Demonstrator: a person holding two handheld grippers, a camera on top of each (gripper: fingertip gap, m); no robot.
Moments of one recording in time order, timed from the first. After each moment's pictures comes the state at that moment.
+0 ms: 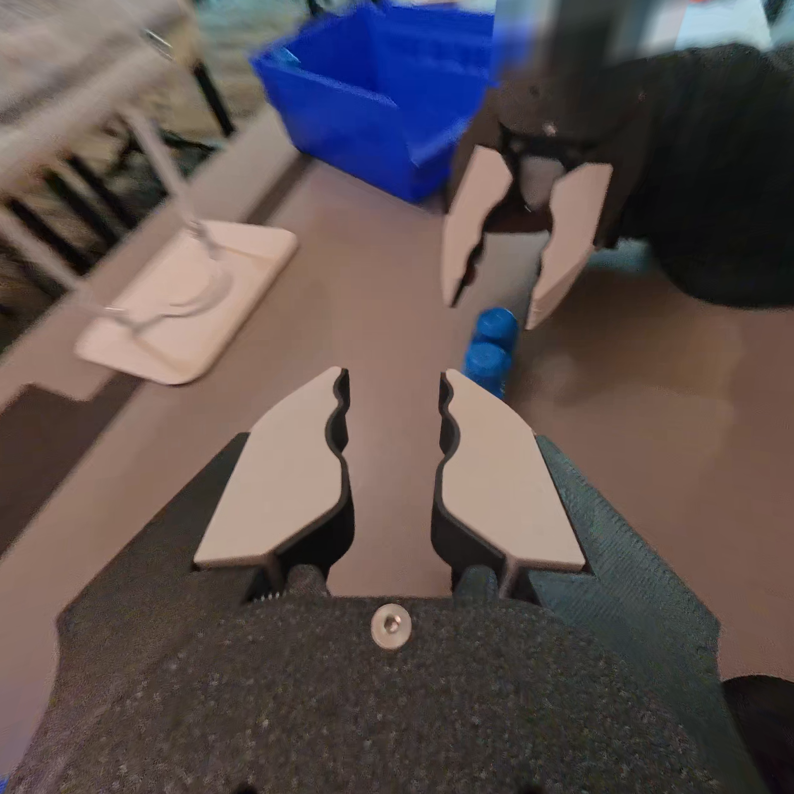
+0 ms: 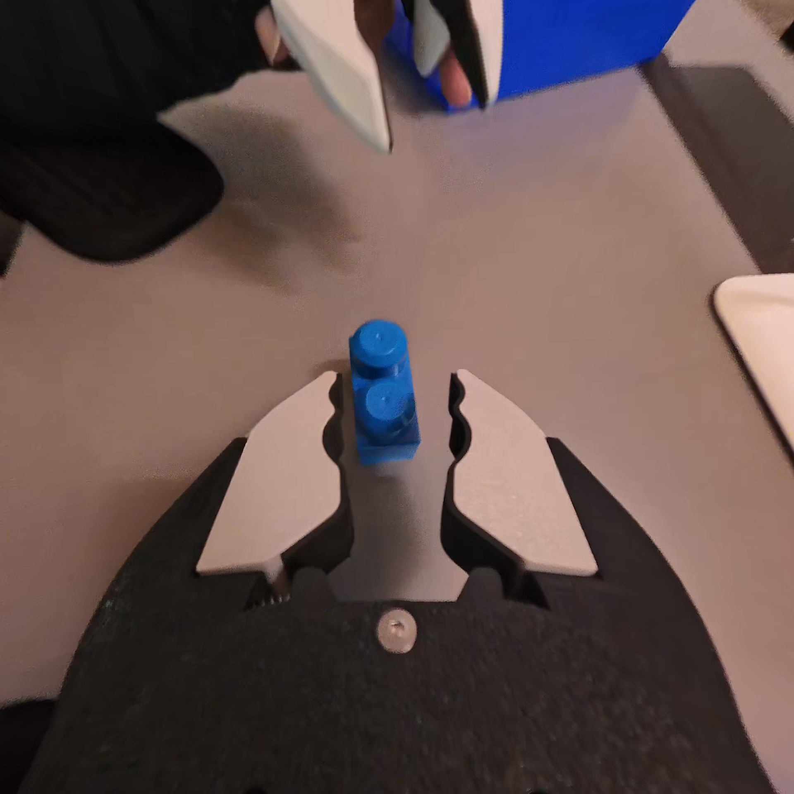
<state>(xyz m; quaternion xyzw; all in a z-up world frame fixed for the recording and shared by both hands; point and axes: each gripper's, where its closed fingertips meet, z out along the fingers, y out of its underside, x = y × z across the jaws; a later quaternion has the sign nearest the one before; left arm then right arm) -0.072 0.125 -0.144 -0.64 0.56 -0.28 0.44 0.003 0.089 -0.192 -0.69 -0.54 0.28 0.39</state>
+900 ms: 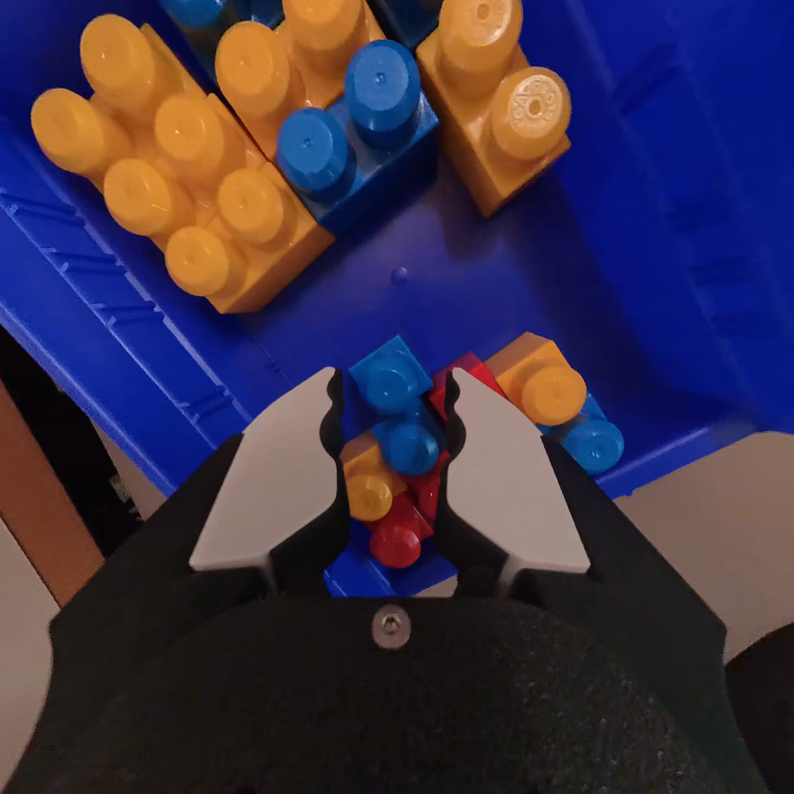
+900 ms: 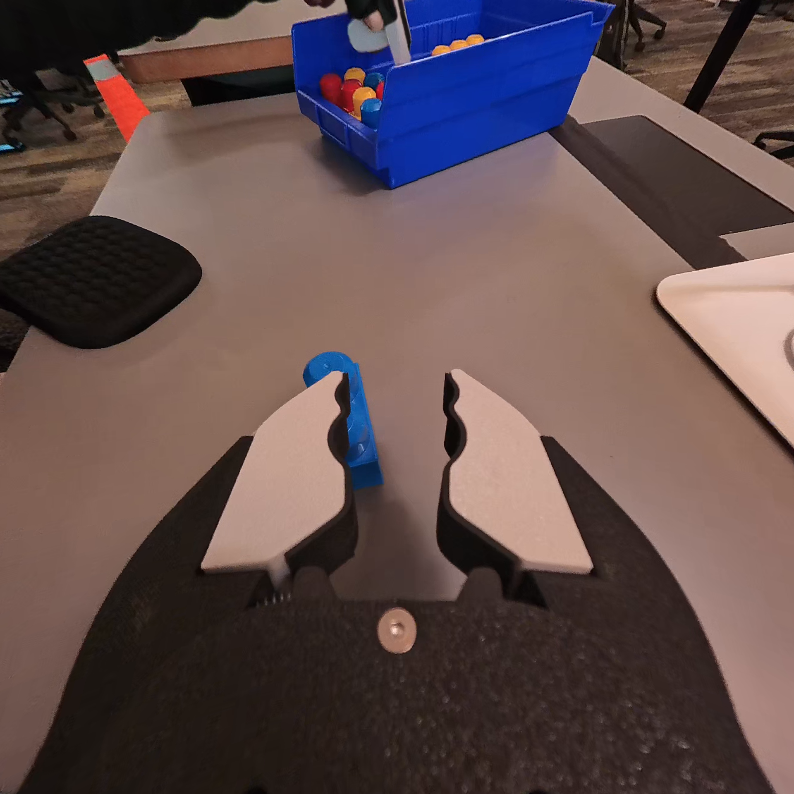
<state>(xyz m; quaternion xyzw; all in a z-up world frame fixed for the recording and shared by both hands) -0.408 0.285 -0.205 -0.97 0.20 0.00 0.15 0.009 0.113 -0.187 -0.70 -0.47 0.33 0.43</state>
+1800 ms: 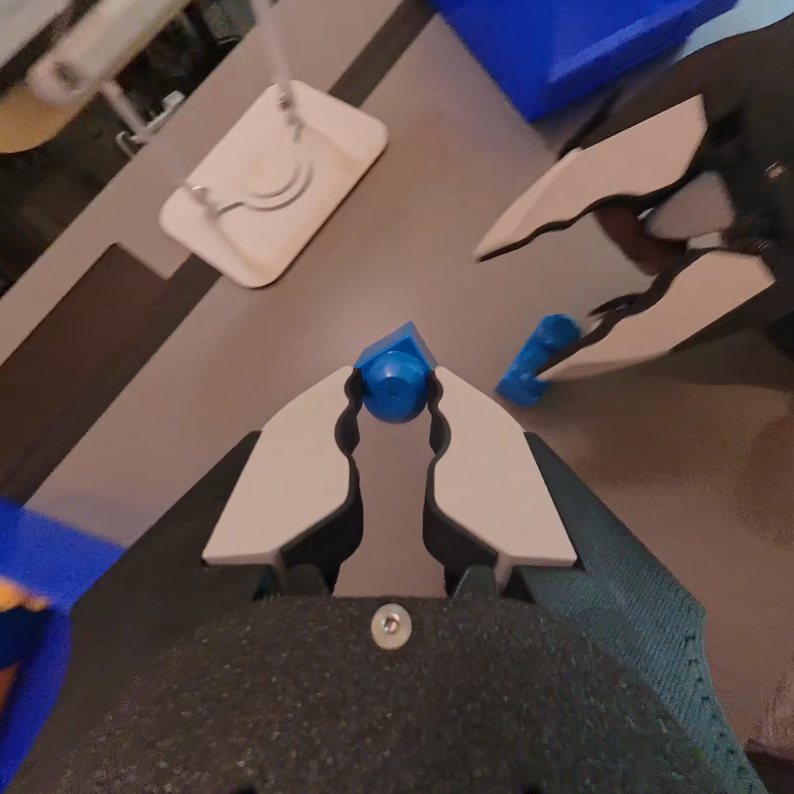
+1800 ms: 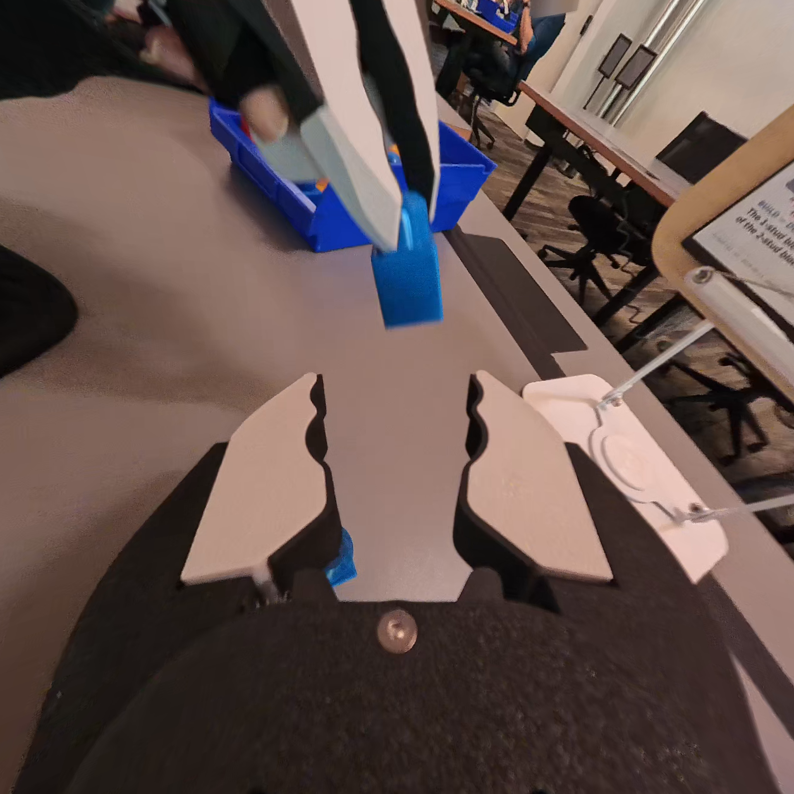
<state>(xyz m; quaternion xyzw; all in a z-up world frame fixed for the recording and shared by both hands) -0.080 0.152 -0.112 -0.78 0.50 -0.15 0.35 -0.034 0.121 -0.137 -0.66 -0.49 0.14 0.56</state>
